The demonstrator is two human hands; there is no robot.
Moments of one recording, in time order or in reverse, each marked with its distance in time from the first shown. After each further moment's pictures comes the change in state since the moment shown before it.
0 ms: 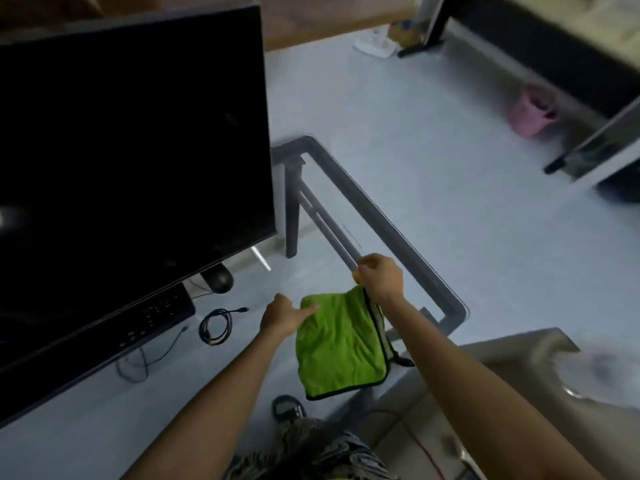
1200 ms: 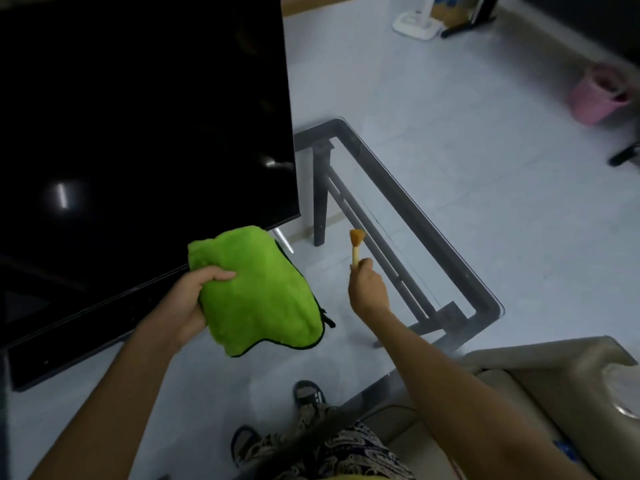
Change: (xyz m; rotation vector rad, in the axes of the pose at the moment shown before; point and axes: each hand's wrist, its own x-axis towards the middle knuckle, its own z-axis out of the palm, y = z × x) left_hand -0.120 -0.020 -0.132 -0.998 0.011 0.045; right_hand -0.021 0.029 0.078 -0.207 -0.067 -0.192
